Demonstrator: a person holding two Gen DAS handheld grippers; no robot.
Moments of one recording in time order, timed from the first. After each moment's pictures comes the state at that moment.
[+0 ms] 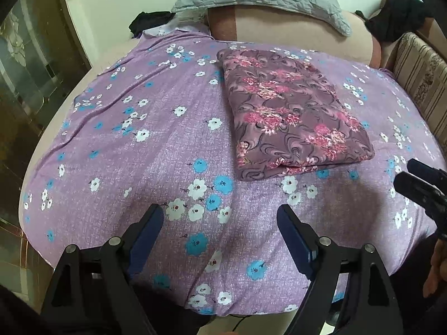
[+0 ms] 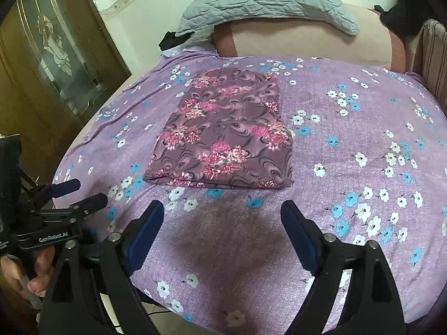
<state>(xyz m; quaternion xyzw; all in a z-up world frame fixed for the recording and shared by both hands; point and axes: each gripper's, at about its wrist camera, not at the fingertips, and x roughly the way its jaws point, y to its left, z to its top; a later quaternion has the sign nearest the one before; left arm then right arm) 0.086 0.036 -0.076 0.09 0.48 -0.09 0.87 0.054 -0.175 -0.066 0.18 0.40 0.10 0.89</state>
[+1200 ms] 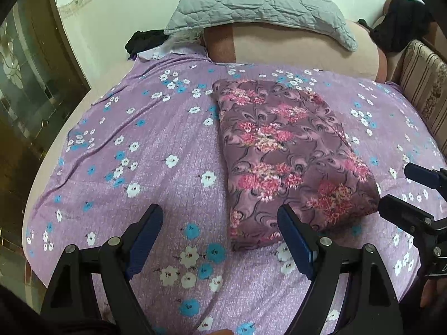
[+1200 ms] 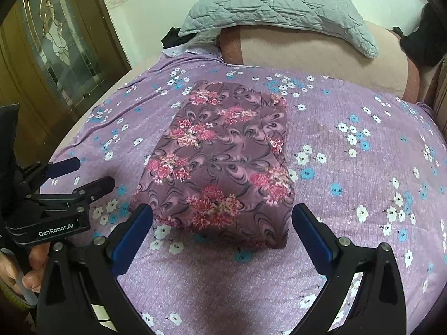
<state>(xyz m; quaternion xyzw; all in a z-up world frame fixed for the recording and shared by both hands) 0.150 -0.002 -0.057 0.10 0.45 -0.08 0.88 0.124 -0.177 -0.051 0.13 0.40 0.11 0.90</state>
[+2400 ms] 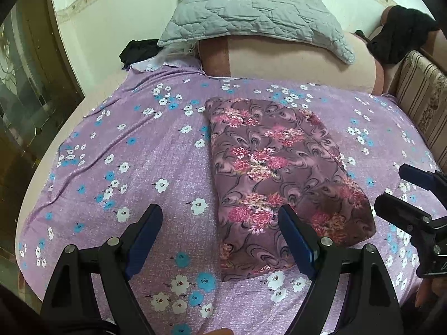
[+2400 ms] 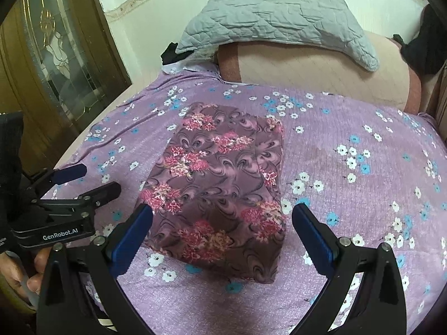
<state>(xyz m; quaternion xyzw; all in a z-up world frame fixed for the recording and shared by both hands) 0.172 -0.015 -0.050 0.08 0.43 -0.09 0.89 0.145 -0.192 -0.042 0.14 0.37 0.11 0.91</state>
